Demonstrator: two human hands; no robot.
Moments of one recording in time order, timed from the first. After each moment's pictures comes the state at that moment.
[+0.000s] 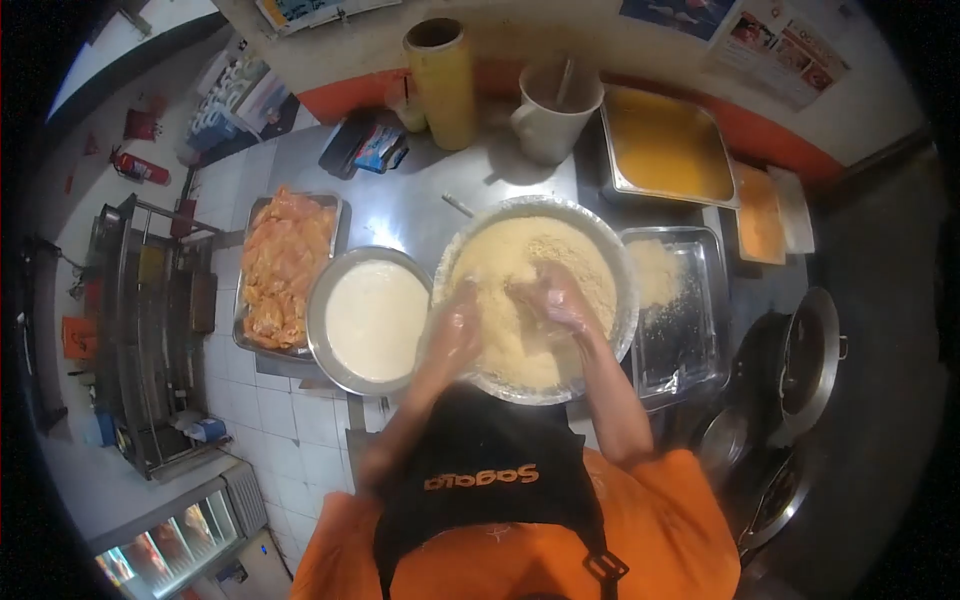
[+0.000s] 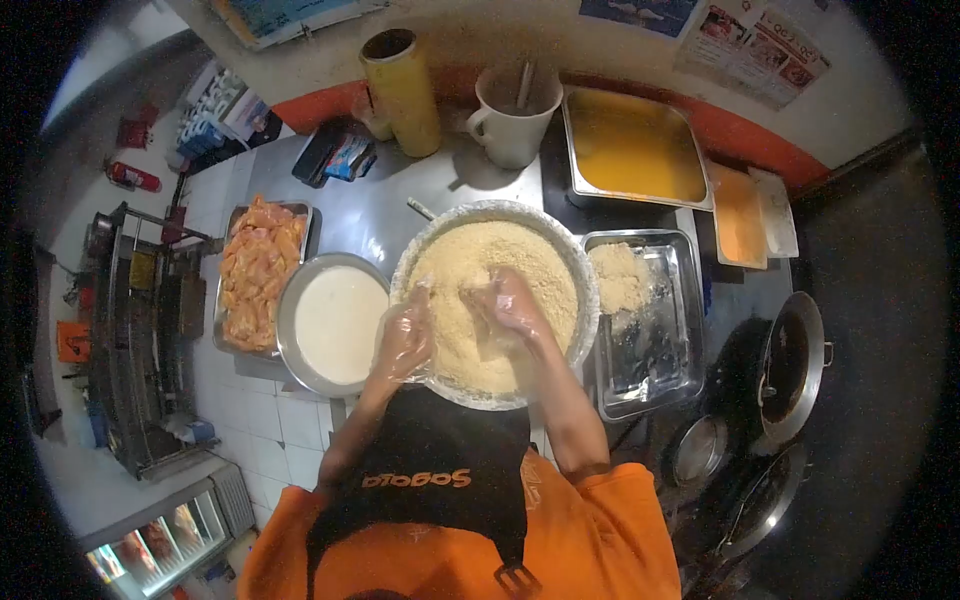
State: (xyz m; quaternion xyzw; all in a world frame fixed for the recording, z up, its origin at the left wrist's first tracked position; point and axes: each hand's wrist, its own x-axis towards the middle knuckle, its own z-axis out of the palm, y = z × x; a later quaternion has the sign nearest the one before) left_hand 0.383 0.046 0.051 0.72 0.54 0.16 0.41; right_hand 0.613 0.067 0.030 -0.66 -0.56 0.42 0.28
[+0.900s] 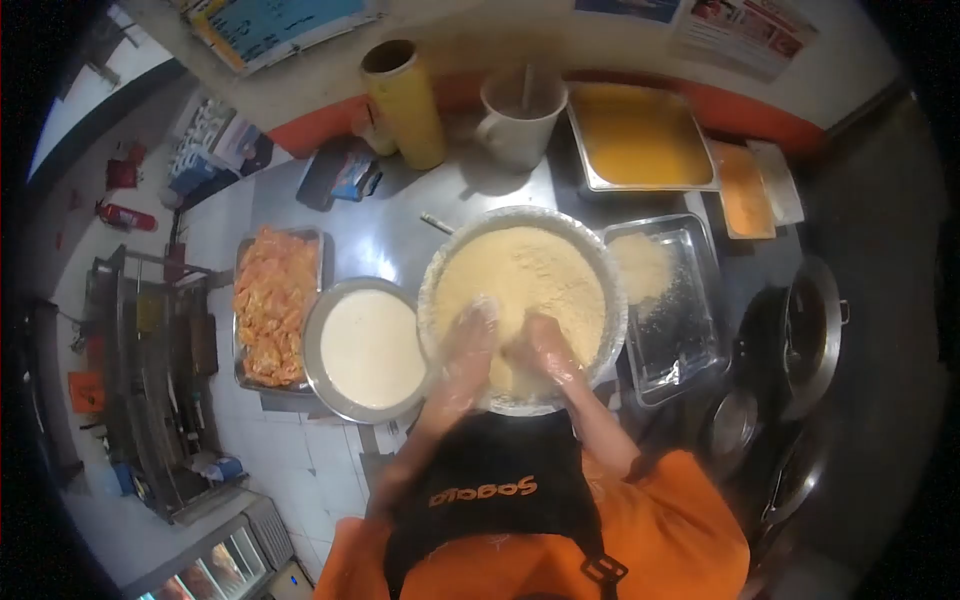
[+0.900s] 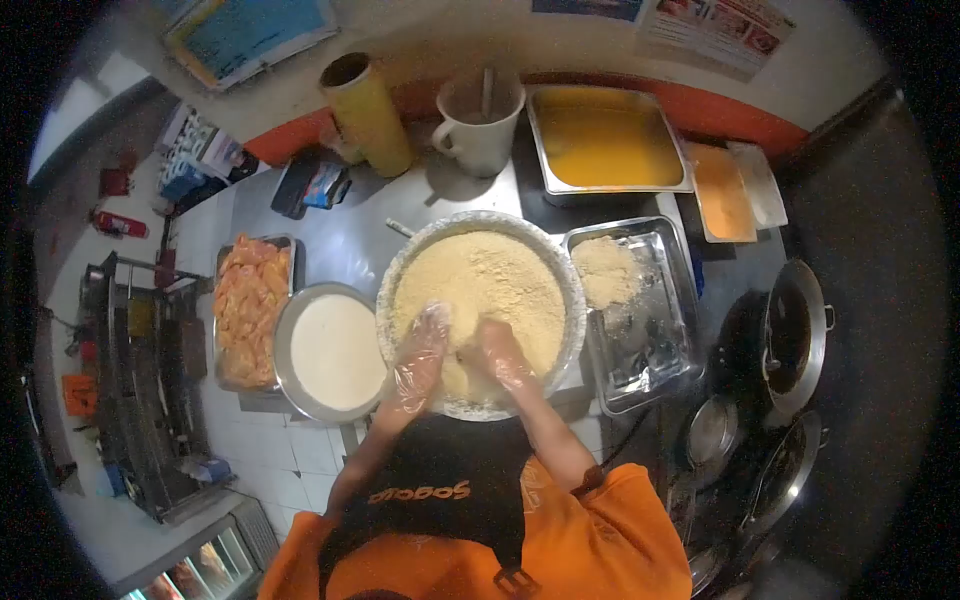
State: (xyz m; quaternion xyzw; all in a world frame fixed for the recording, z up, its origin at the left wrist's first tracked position) left_hand 0.389 0.035 0.005 0.94 0.33 0.09 0.05; right_hand 0.585 0.019 0.021 -0.71 -0.57 0.37 0.17
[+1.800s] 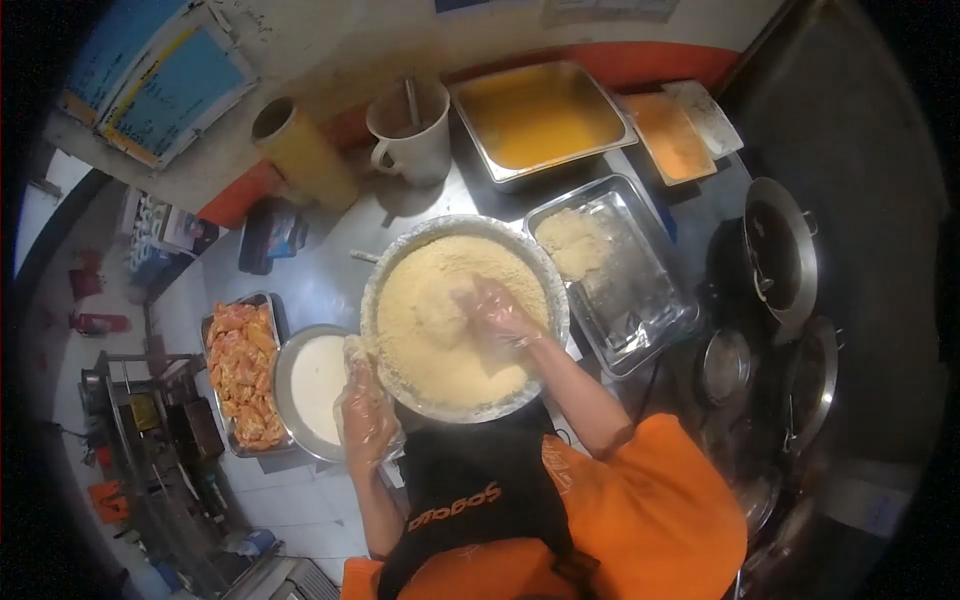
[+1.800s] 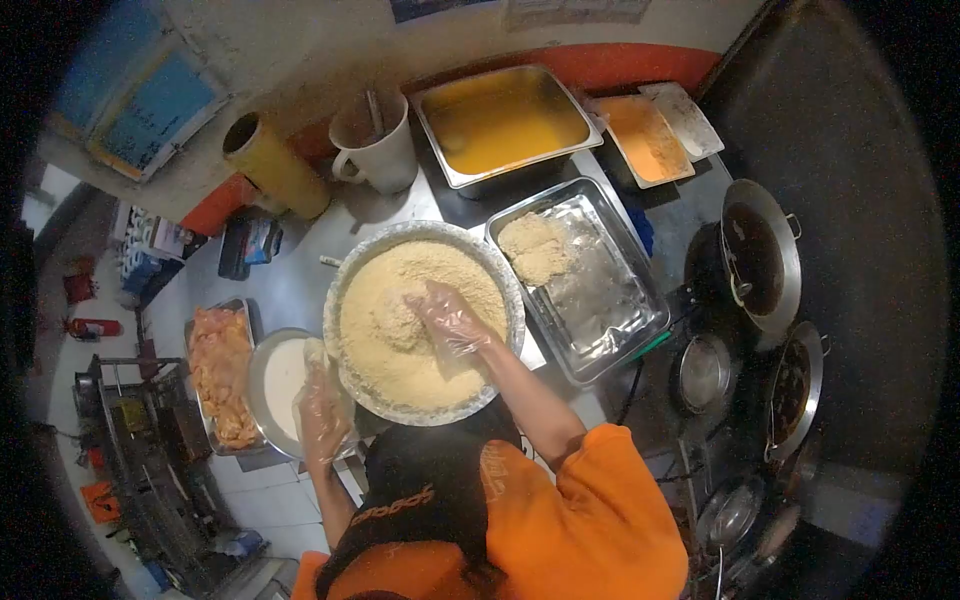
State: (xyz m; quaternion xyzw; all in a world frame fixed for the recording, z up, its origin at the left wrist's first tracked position) left_hand 0.334 0.022 0.118 0.73 0.51 0.21 0.41; right_hand 0.625 0.030 0.036 -0.57 -0.37 0.57 0.46
